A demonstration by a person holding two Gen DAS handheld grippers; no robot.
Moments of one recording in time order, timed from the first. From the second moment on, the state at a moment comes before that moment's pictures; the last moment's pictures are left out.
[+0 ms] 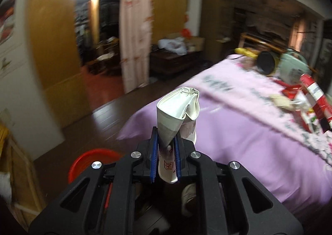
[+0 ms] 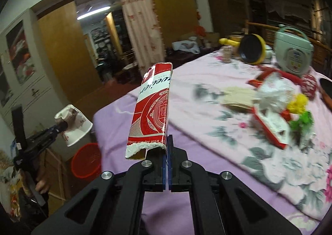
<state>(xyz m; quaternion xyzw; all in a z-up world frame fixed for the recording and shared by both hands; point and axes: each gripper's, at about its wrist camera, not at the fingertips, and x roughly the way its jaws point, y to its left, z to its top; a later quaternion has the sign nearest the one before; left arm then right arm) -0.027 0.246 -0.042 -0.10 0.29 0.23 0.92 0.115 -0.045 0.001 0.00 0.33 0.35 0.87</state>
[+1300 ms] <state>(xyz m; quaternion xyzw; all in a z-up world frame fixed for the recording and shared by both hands) -0.147 0.404 -0.142 -0.20 0.37 0.47 0.78 0.018 0.335 -0.105 -0.19 0.47 0.54 0.67</state>
